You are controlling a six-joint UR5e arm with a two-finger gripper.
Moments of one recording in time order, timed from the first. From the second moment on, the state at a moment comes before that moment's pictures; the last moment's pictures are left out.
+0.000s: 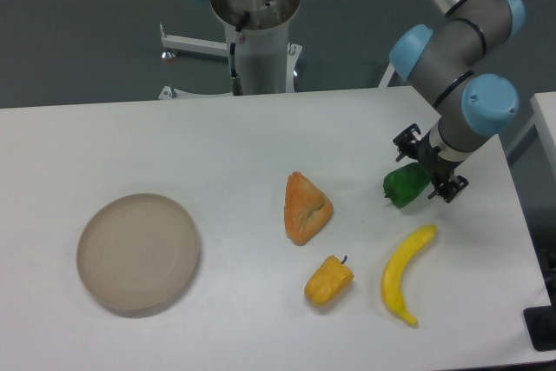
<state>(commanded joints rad) 2.53 -2.13 -1.37 -1.36 1.56 1.60</state>
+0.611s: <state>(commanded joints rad) 2.53 -2.13 -1.43 -1.27 1.54 1.60</state>
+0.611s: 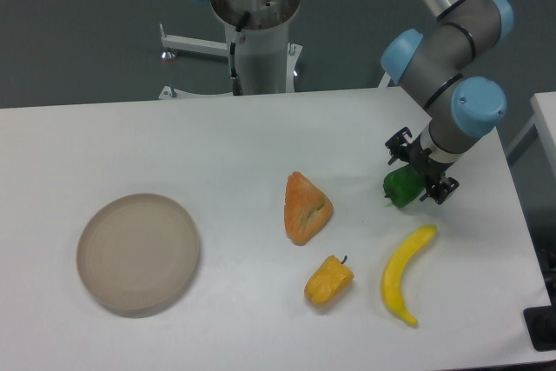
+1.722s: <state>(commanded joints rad) 2.52 -2.14 -1.28 -1.28 1.54 1.62</state>
